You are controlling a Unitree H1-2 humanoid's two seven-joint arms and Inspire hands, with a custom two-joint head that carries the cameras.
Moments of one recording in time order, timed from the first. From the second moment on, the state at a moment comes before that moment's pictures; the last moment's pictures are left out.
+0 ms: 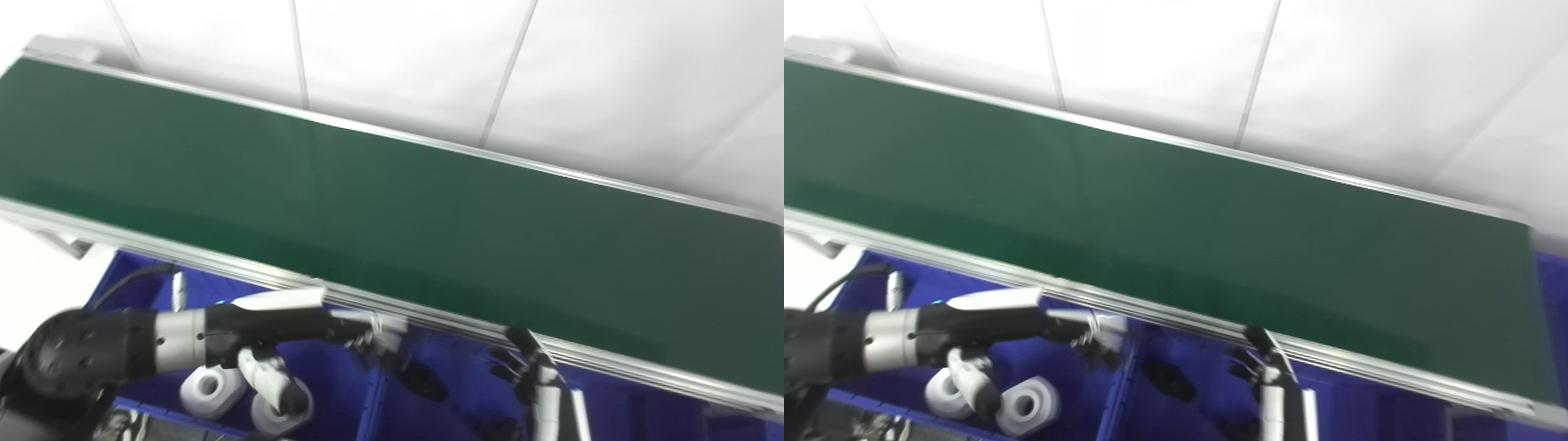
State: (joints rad) left arm 0.27 0.38 -0.01 -0.78 -0.31 0.38 -0.77; right arm 0.60 0.08 0.29 -0.27 -0.10 -0.05 -0.08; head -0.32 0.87
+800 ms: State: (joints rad) left arm 0.39 0.02 -0.09 -0.72 0.03 -0.10 -0.28; right arm 0.62 0.09 0.32 -0.45 -0.52 -0.38 -0.39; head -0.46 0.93
